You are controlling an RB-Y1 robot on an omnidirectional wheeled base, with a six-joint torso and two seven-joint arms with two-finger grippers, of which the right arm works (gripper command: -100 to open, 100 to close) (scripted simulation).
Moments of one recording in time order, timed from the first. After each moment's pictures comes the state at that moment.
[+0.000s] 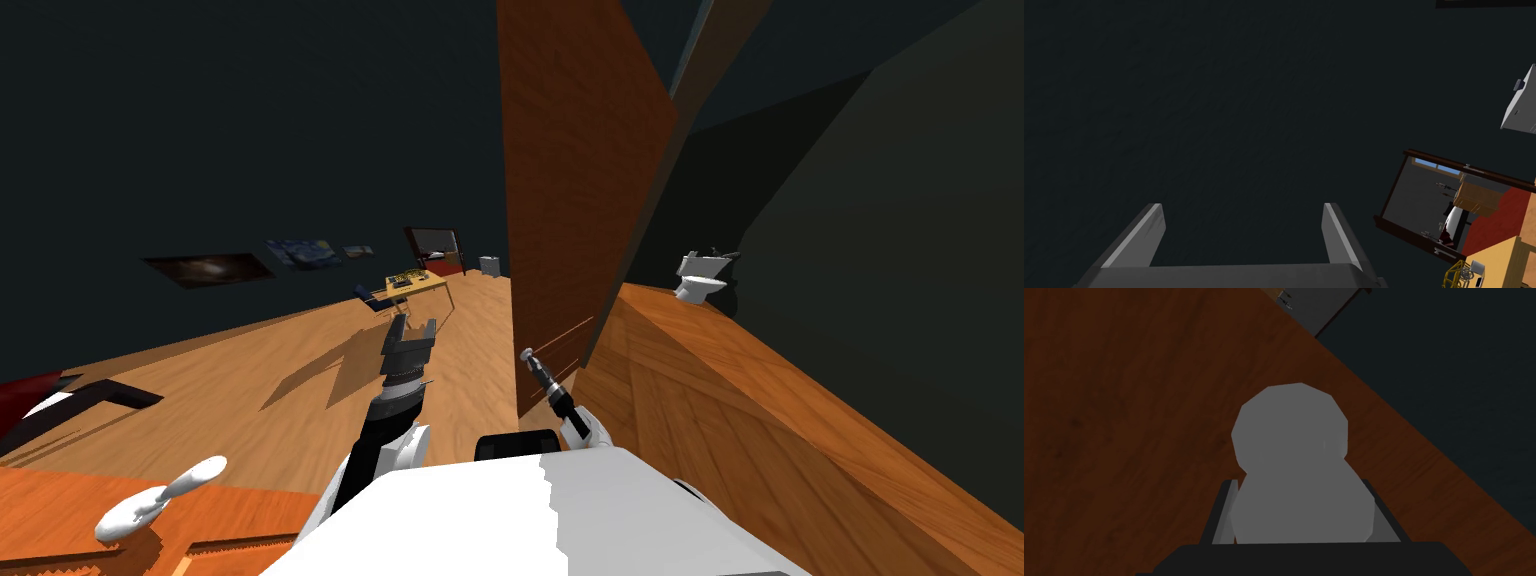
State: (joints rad) arm -0.06 -0.13 0.31 -0.75 0.13 -0.84 0.42
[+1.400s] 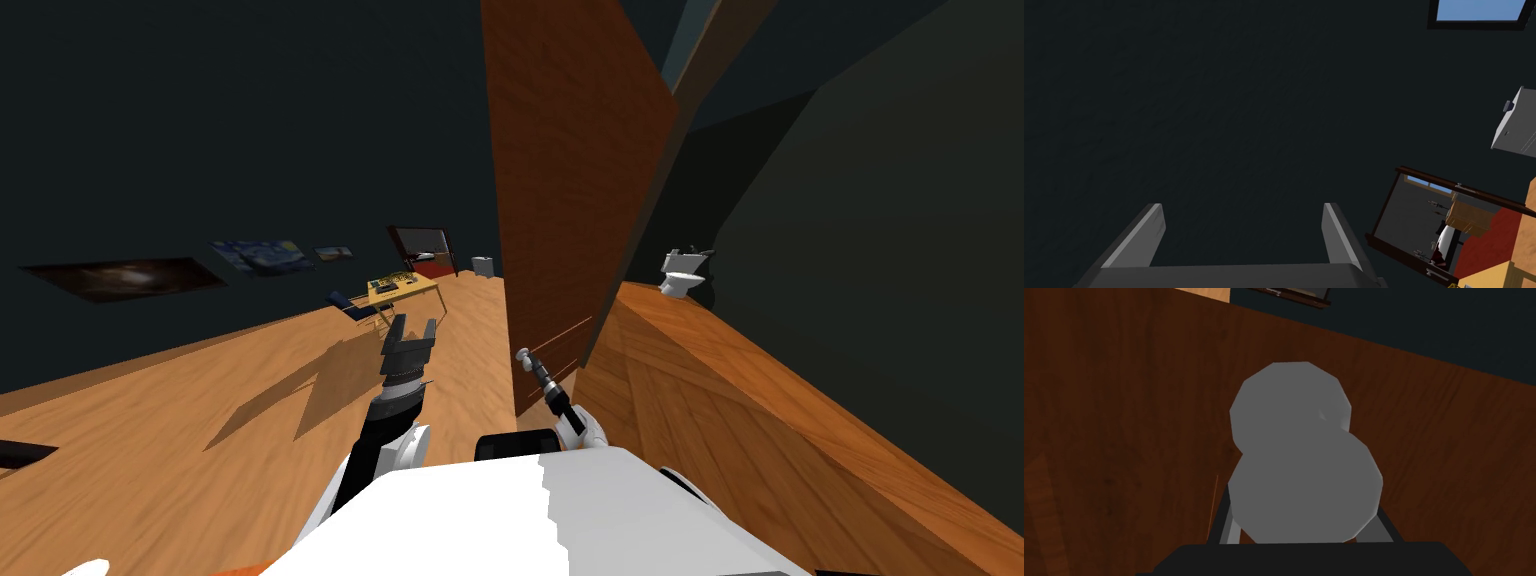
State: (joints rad) arm -0.10 -0.13 0.37 -0.72 0.00 -0.83 0.07
